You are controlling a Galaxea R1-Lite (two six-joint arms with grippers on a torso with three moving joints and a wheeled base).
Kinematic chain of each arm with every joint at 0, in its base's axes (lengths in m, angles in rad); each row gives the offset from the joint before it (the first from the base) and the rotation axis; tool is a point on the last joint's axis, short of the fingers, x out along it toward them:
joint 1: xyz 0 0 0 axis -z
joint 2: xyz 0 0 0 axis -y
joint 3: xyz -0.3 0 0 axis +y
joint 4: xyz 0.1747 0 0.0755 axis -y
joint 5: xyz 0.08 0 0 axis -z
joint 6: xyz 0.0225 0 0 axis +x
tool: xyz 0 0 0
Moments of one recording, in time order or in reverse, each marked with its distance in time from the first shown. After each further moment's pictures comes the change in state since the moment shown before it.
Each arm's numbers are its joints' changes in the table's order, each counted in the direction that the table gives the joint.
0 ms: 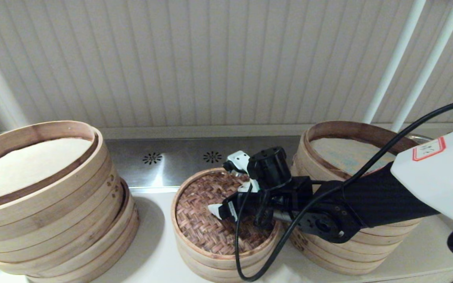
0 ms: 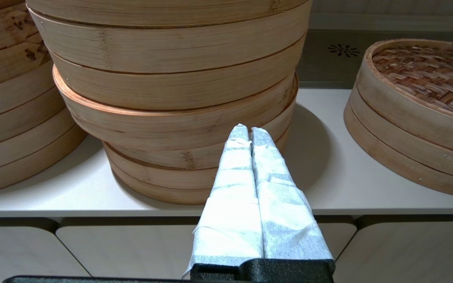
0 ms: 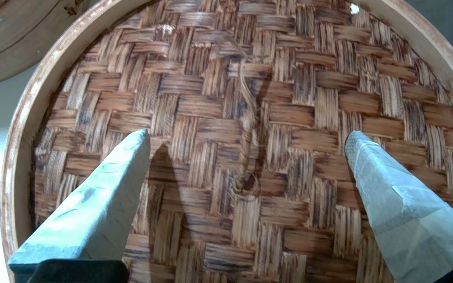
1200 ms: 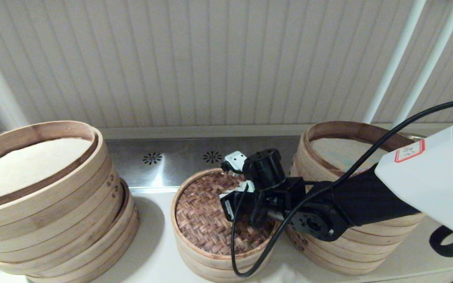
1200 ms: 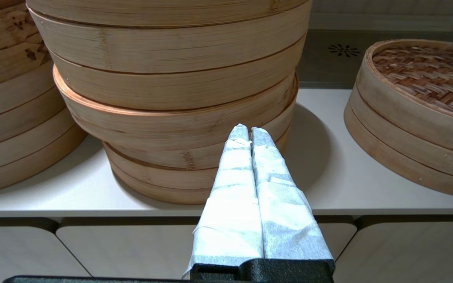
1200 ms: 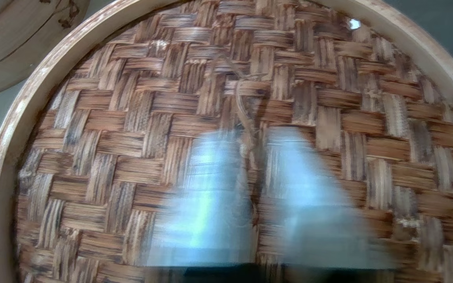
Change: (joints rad) left arm 0.000 0.000 0.000 0.000 0.000 0.000; right arm 0.000 -0.041 -0.030 0.004 0.000 -0.004
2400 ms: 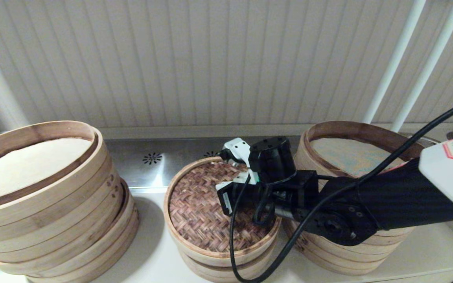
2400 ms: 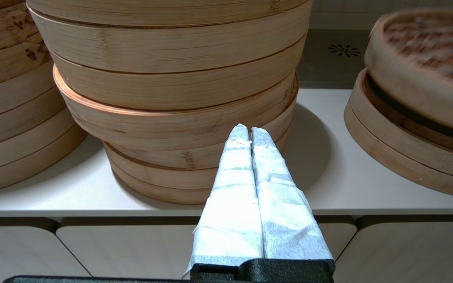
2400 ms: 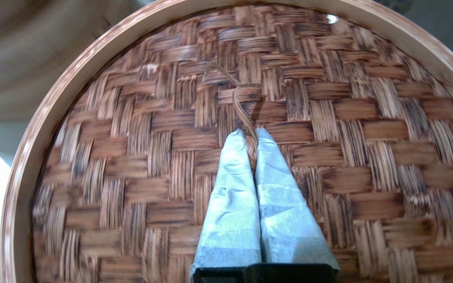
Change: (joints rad) left arm 0.000 0.000 0.000 0.000 0.000 0.000; right arm -0.038 0.109 0.020 0.046 0.021 0.001
